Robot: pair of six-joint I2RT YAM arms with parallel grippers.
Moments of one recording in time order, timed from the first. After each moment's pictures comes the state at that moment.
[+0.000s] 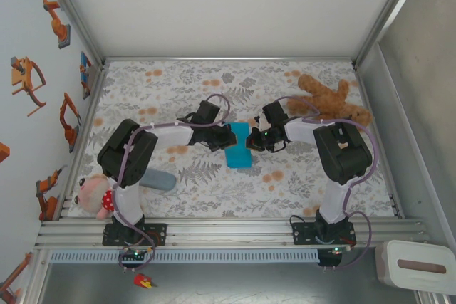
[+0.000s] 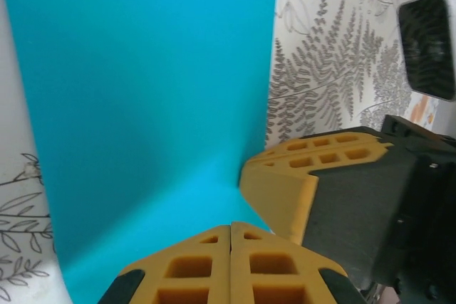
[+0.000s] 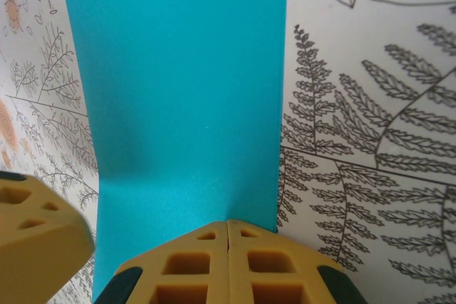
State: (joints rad) left arm -0.69 1.91 1.09 -0.12 0.50 -0.87; right arm 0.43 1.88 0.97 -0.27 -0.54 0.56
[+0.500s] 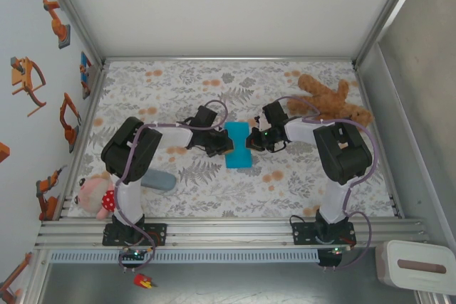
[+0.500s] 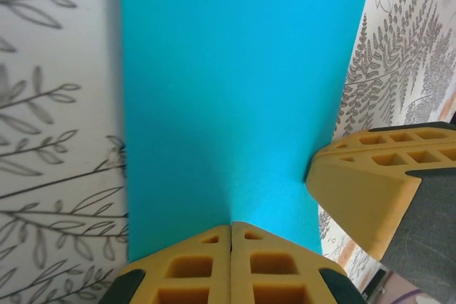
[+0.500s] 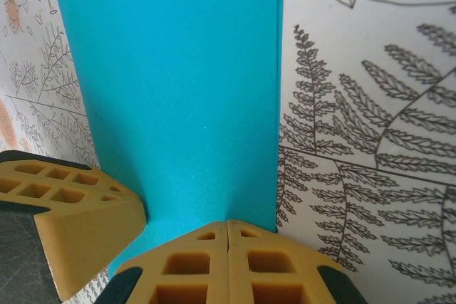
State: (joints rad) left arm -0.66 1.95 1.02 -0.09 0.54 -0.88; right arm 0.43 1.88 0.97 -0.27 -0.54 0.56
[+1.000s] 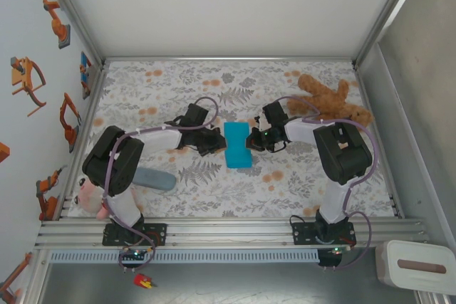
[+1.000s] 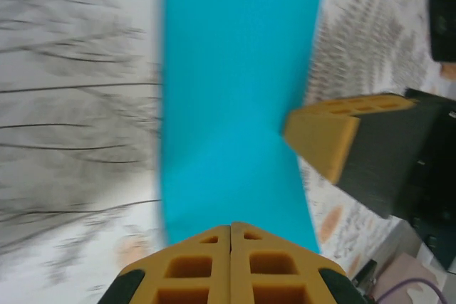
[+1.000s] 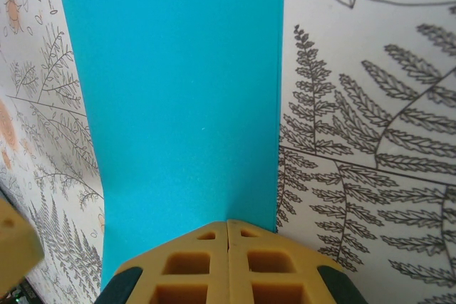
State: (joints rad) left arm -0.65 1.79 0.98 -0.17 0.52 -0.86; right arm 0.43 1.88 0.97 -0.27 -0.54 0.56
